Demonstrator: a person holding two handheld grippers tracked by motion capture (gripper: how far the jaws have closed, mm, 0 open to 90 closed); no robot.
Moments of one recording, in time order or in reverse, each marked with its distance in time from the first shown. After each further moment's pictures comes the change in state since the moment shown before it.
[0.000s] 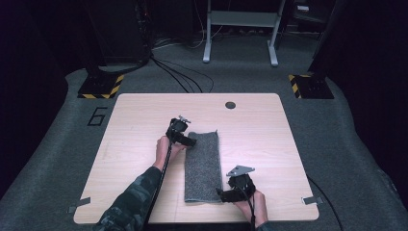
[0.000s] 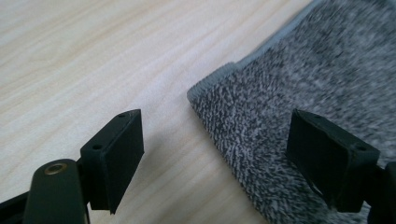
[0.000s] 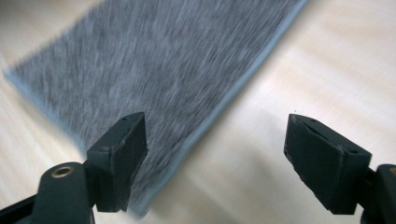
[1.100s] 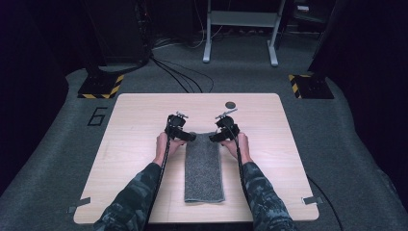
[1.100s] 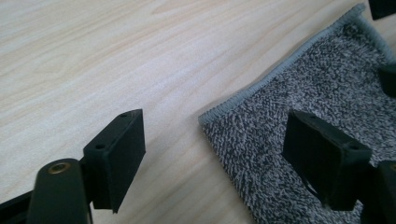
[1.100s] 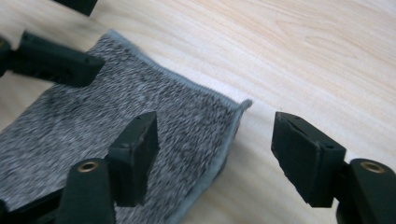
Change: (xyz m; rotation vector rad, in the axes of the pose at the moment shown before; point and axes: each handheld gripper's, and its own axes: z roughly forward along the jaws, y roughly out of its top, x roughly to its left) left arm 0.012 0.008 0.009 -0.011 -0.055 -0.071; right arm -0.105 0.147 0.107 0.066 -0.036 0.045
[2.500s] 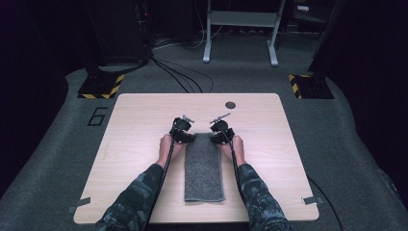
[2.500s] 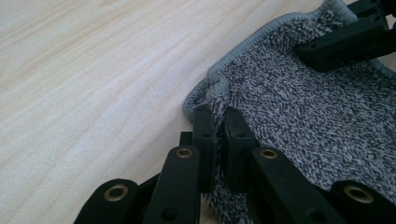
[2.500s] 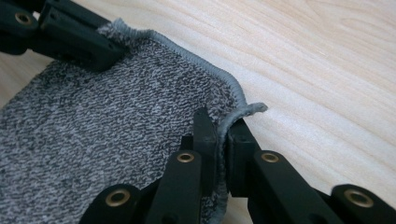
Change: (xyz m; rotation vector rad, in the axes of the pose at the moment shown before) left arm -0.017 -0.002 0.003 0.028 -0.030 0.113; right arm 0.018 -0.008 0.014 0.035 -0.024 -0.022
